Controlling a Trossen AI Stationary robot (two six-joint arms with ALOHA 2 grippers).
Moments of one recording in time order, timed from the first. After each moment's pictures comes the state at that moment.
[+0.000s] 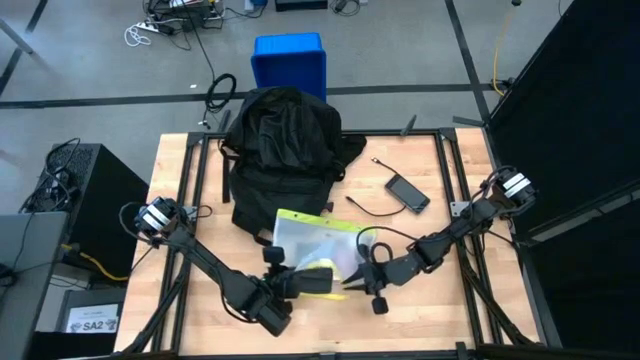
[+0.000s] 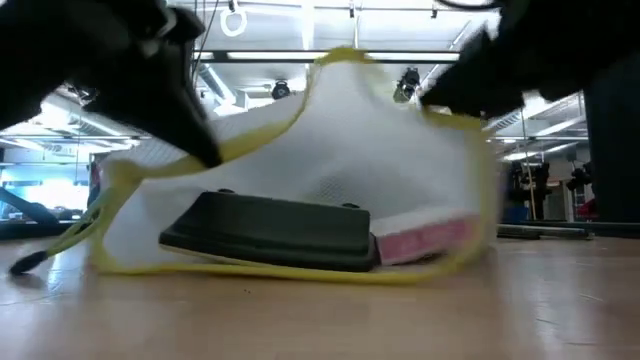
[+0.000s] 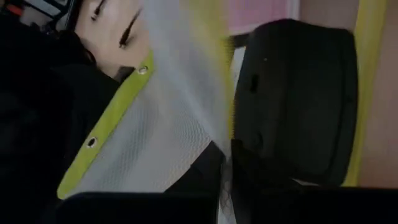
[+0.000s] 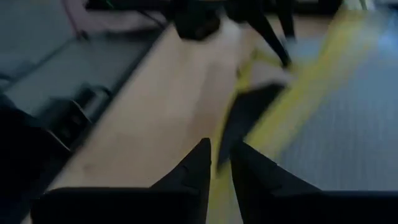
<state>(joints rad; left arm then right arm) -0.68 1.89 1.30 -0.77 -0.85 -0.57 0.57 1.66 0.68 0.62 0.30 0.17</state>
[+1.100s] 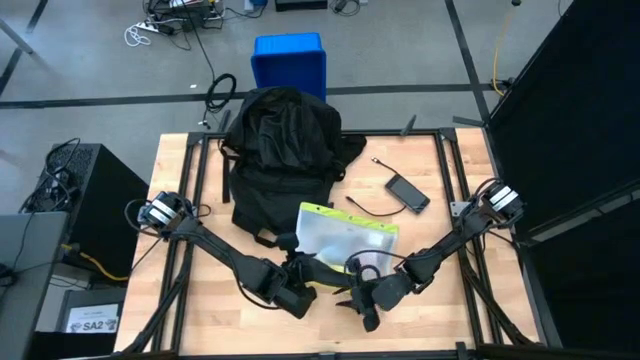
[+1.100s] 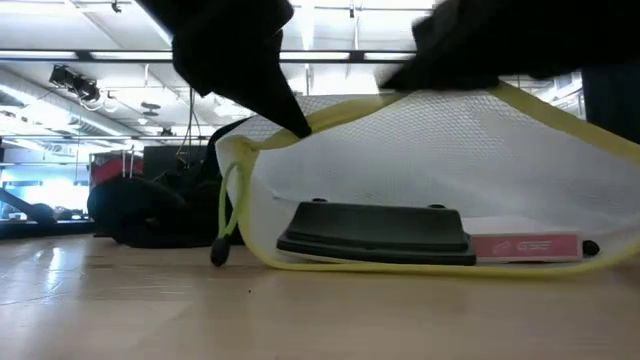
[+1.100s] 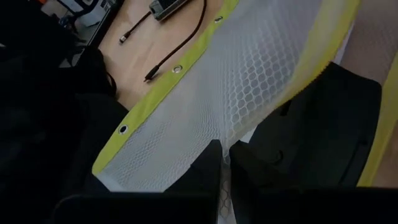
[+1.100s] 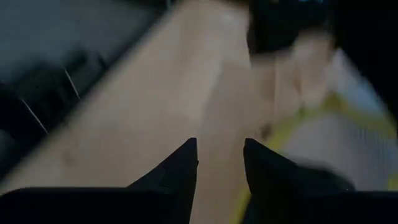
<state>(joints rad) -0.55 1.89 1.33 -0.56 -0.91 -0.50 0.63 1.82 0.92 0.30 0.43 0.01</state>
